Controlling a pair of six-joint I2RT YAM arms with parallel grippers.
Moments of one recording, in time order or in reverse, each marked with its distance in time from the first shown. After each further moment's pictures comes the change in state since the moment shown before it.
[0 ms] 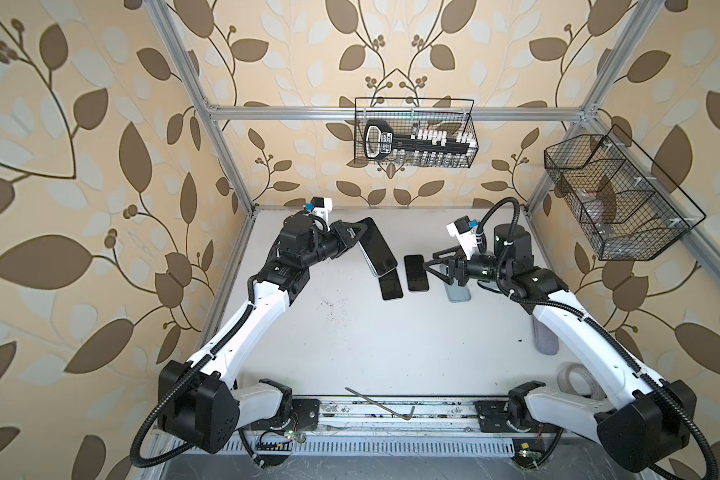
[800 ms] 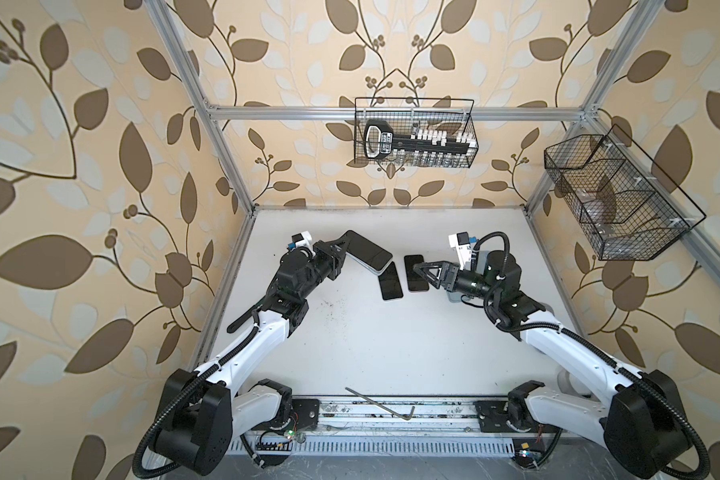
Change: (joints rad) left arm -0.003 -0.068 -0.344 0.438 -0.212 -0.507; right arm 0.095 -0.015 -0.319 0.577 0.073 0.630
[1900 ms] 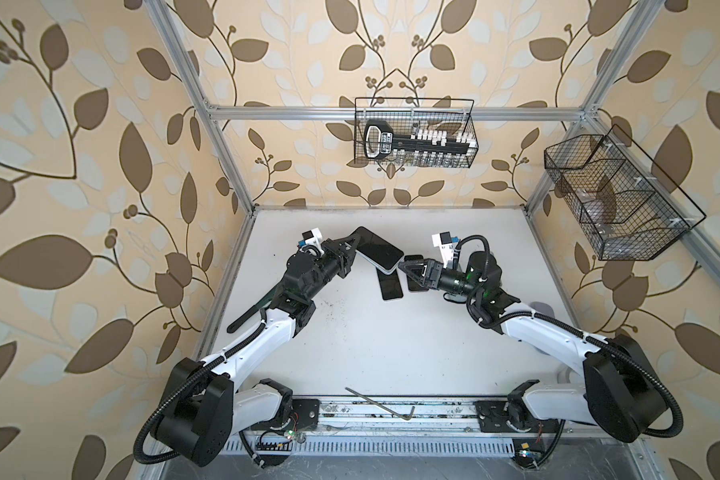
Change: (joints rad) left arm -0.066 0.045 0.001 0.137 0.005 -0.056; right arm 0.072 0.180 0.000 0.256 0.002 0.142
